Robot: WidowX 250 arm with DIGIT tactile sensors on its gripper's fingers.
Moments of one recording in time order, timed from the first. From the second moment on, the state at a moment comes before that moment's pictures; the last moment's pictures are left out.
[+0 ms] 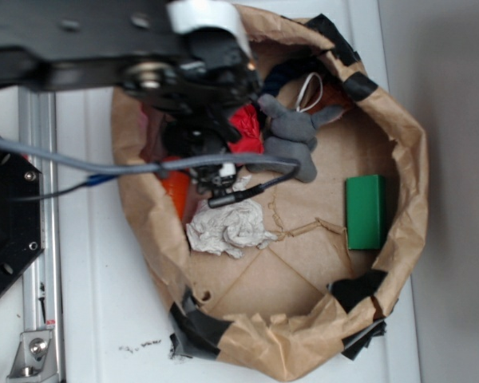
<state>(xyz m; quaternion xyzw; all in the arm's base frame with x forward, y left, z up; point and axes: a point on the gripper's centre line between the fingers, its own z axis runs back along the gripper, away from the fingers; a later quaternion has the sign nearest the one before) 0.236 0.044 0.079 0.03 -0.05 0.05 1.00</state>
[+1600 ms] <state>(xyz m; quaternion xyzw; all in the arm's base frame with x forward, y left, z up) 0.265 -0.005 0.147 -0.03 -0.10 -0.02 1.00</state>
